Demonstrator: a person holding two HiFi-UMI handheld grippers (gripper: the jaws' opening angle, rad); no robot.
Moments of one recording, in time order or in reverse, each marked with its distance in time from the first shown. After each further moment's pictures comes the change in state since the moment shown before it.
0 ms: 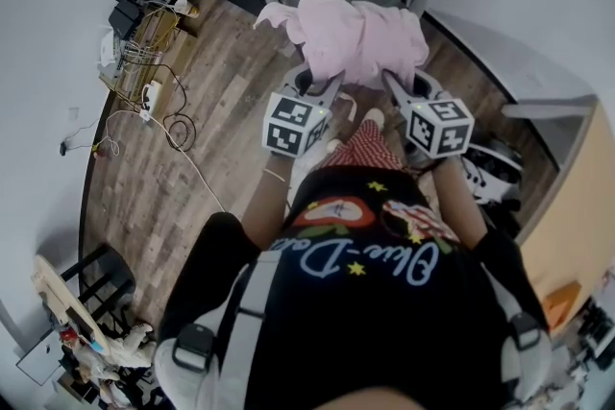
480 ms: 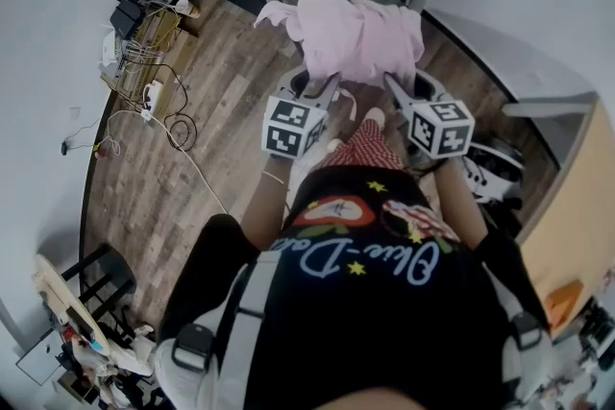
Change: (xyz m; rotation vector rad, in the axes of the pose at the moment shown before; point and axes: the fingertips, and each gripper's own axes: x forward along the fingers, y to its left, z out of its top) left arm -0.012 0.000 -0.012 -0.008 0.027 0.048; right arm -0.011 -0.007 -0.014 -0.006 0.020 -0.036
